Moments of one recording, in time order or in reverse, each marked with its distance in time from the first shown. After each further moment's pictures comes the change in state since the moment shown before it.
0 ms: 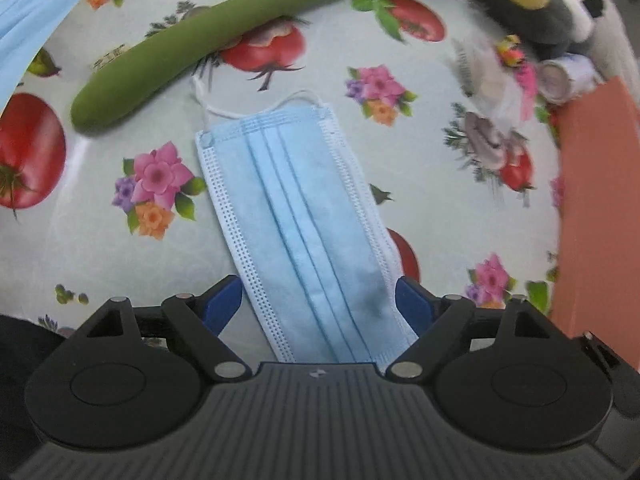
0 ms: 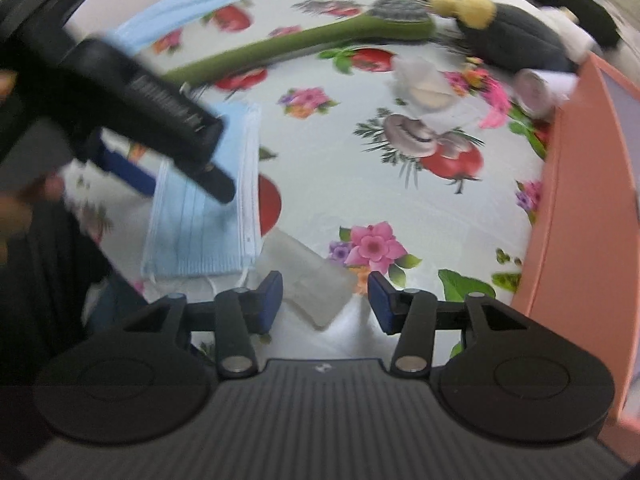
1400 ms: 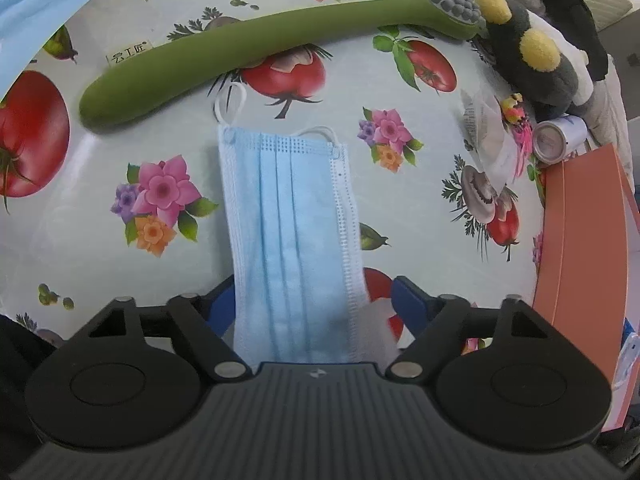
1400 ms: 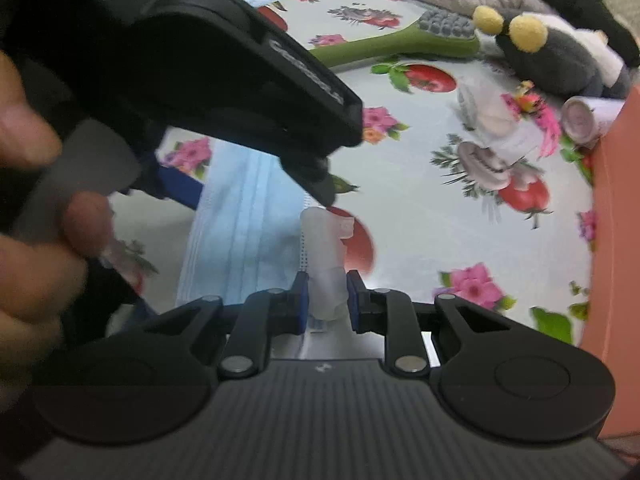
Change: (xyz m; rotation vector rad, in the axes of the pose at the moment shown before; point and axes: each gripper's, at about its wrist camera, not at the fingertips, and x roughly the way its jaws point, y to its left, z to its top) left arm -0.002 0.021 0.006 -0.120 -0.071 -0.119; right arm 0.022 0.062 0.027 0.048 -0.018 0.010
